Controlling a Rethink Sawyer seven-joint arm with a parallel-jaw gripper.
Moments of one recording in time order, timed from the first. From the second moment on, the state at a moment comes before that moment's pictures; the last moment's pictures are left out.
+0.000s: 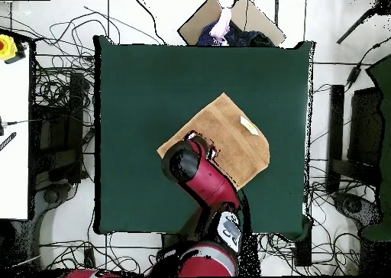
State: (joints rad) arm 0.00 -0.52 -0.22 1.94 0.66 -0.05 1.66
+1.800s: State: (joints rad) arm 0.30 -0.28 -0.56 1.75 0.77 0.31 1.69
